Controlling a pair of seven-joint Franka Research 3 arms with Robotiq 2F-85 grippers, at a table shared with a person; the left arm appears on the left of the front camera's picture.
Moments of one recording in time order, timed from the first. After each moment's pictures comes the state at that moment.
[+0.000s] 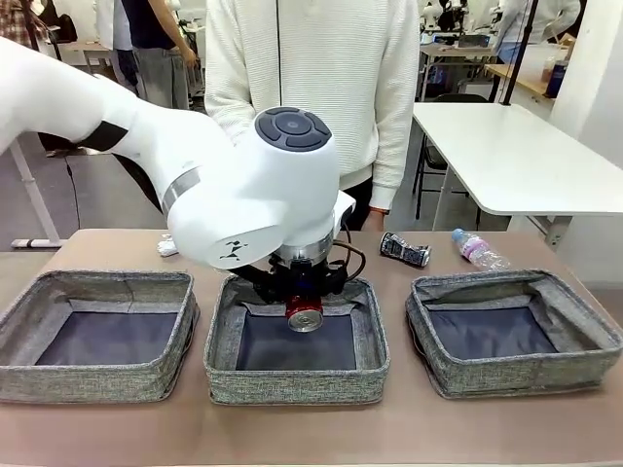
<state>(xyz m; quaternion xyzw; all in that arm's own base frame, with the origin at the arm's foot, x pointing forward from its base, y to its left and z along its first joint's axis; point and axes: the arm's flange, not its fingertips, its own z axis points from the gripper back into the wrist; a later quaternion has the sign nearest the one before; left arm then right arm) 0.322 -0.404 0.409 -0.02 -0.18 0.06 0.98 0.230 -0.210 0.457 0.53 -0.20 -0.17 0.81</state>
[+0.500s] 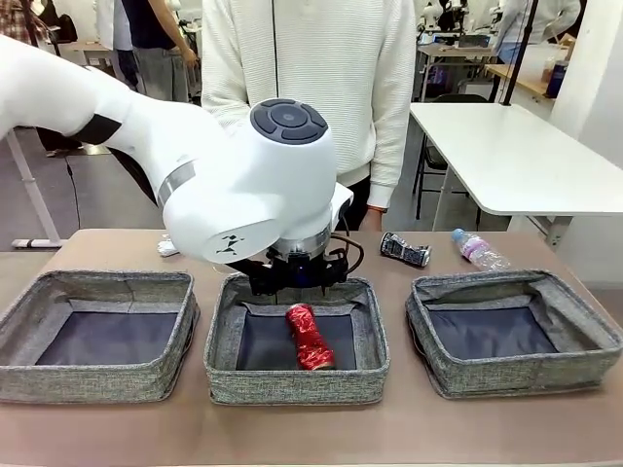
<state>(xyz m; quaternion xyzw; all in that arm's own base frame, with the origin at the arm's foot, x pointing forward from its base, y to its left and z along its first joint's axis) 0.324 -0.401 0.418 -0.02 -0.19 0.06 0.98 0.230 -0.210 0.457 0.53 -0.20 -0.17 0.81</state>
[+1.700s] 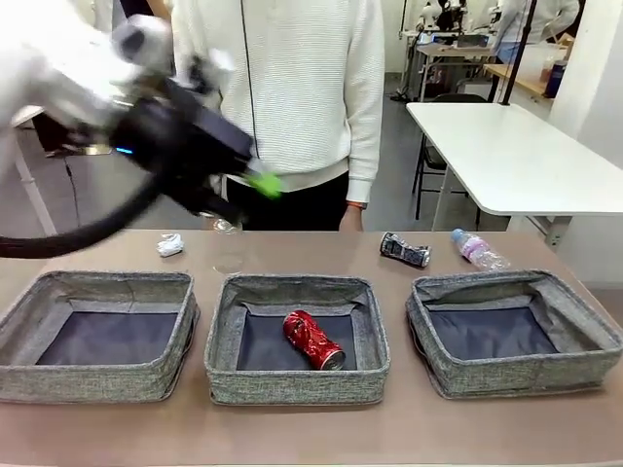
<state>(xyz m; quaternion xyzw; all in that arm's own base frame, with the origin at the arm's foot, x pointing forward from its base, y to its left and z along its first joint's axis) 0.319 -0.170 0.567 -0.45 -0.10 -0.24 0.85 0.230 -0.210 0.456 0.53 -0.19 -0.17 0.81</state>
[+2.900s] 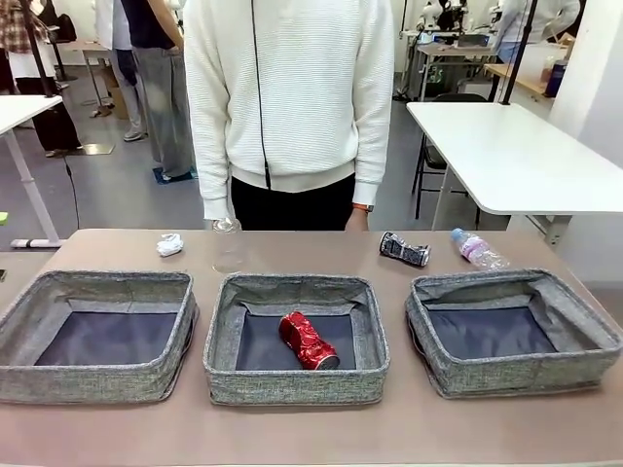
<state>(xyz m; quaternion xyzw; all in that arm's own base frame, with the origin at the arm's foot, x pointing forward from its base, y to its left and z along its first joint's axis) 0.297 0.137 0.433 -0.55 -0.13 0.14 0.82 0.231 -0.209 0.456 0.53 -0.19 -0.17 0.81</state>
